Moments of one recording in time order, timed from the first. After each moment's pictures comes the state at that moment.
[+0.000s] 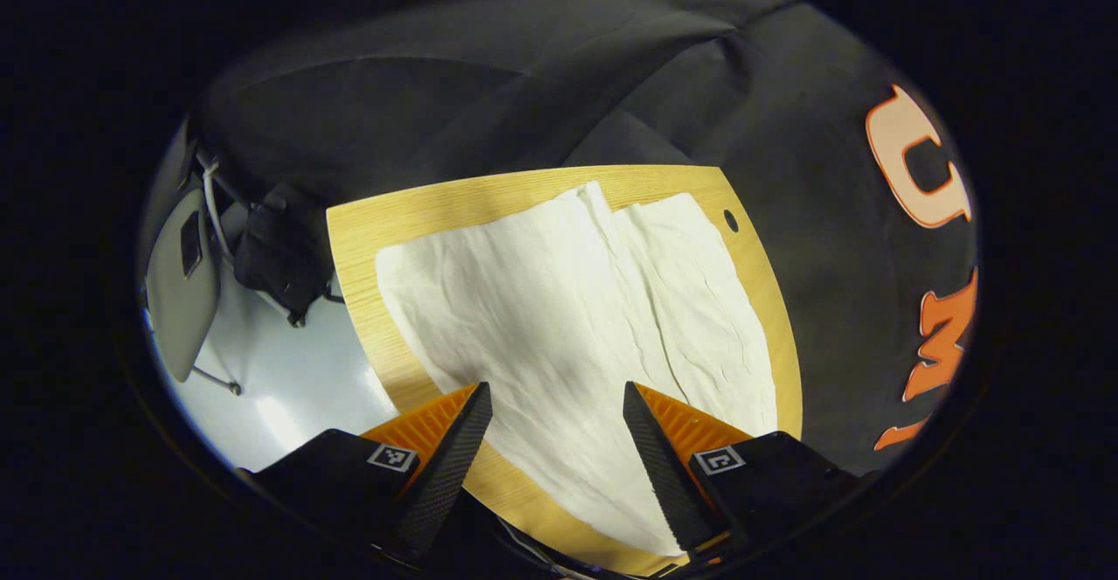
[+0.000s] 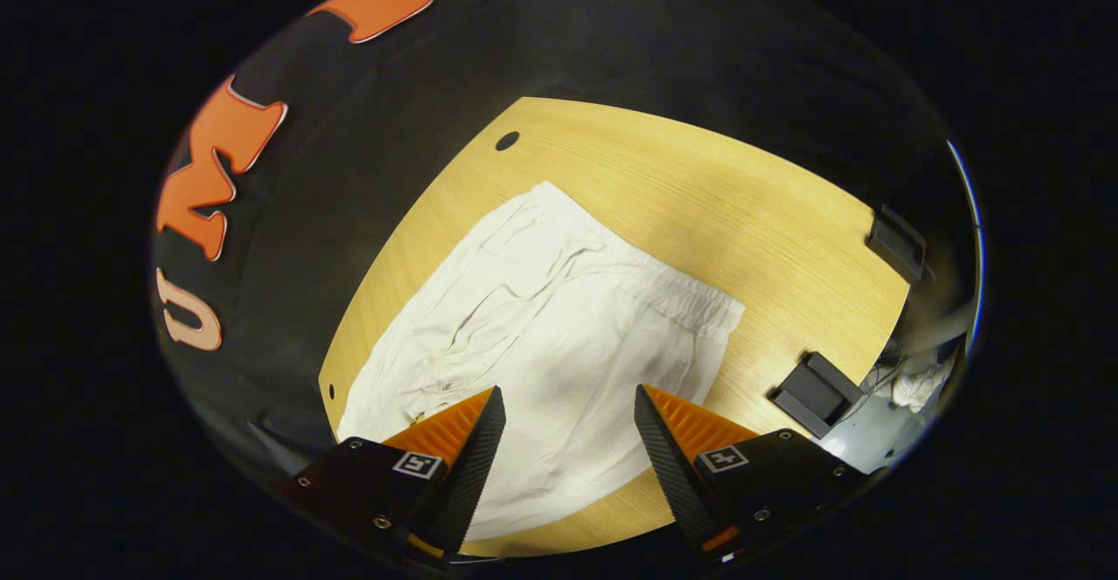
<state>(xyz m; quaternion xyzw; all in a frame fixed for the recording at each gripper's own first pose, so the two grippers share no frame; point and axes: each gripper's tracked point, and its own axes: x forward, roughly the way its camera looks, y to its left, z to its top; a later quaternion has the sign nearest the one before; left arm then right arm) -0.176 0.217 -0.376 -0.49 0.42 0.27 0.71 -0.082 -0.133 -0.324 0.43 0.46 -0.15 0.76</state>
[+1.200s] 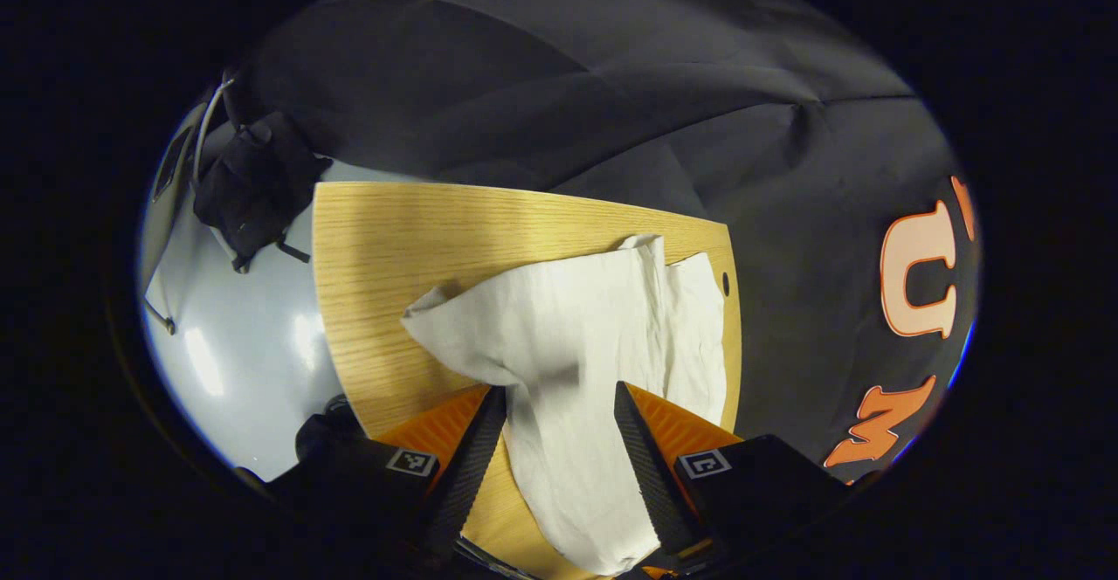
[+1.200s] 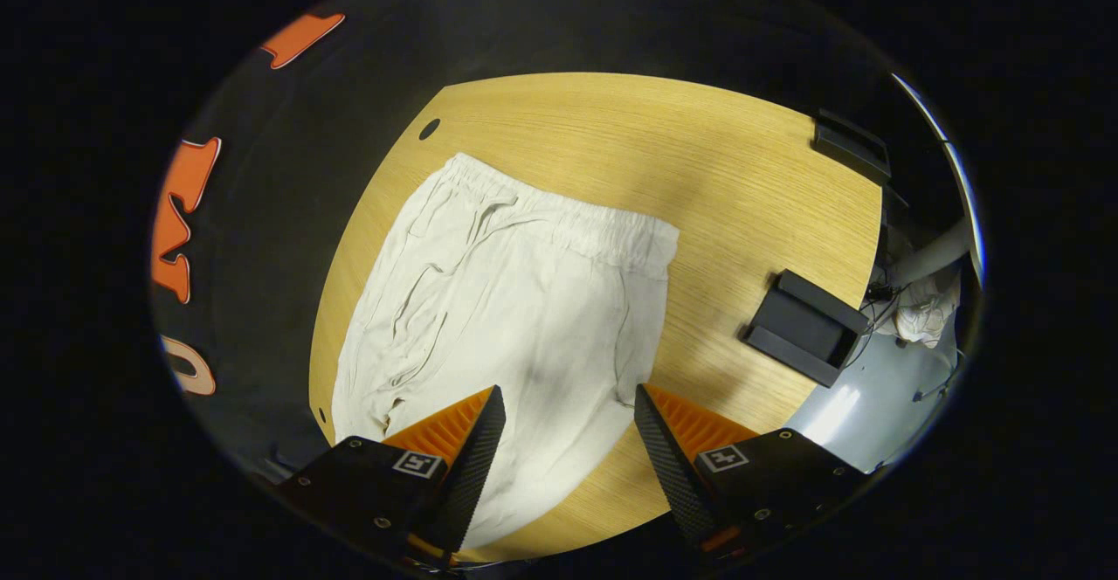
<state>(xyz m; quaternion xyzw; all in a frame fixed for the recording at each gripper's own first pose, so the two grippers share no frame) -0.155 0.270 -0.422 -0.61 0.33 0.24 0.67 -0.122 -0.119 -0.361 0.47 0.47 -0.21 0.72</state>
